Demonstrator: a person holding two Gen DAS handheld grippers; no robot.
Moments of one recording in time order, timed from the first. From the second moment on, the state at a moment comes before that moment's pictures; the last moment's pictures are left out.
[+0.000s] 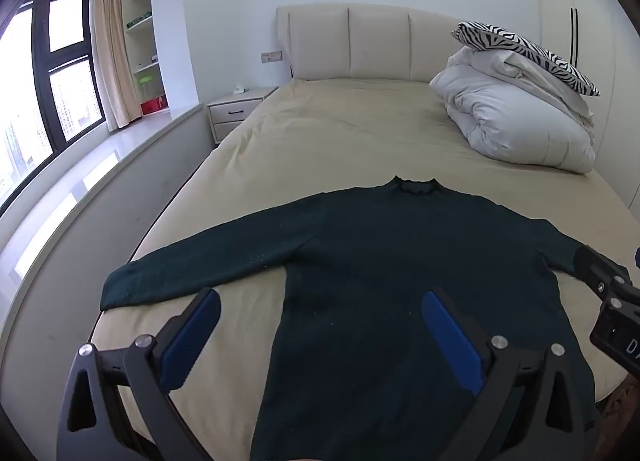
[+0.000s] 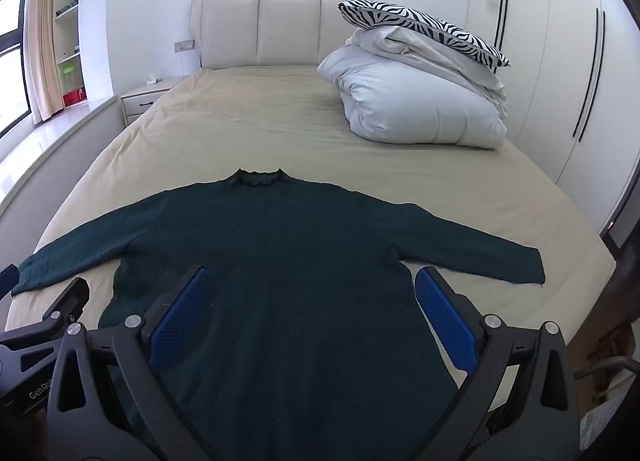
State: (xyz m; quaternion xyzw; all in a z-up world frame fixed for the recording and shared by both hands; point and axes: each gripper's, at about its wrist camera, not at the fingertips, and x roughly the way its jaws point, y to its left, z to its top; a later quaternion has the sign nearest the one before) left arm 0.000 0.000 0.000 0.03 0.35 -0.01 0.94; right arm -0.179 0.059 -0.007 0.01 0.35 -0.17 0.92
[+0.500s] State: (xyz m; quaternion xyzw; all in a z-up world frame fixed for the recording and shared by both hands) left arm 0.002 0.006 -0.014 0.03 0.35 -0.01 0.94; right arm -0.178 0.056 -0.006 0.01 0.35 -0.17 0.92
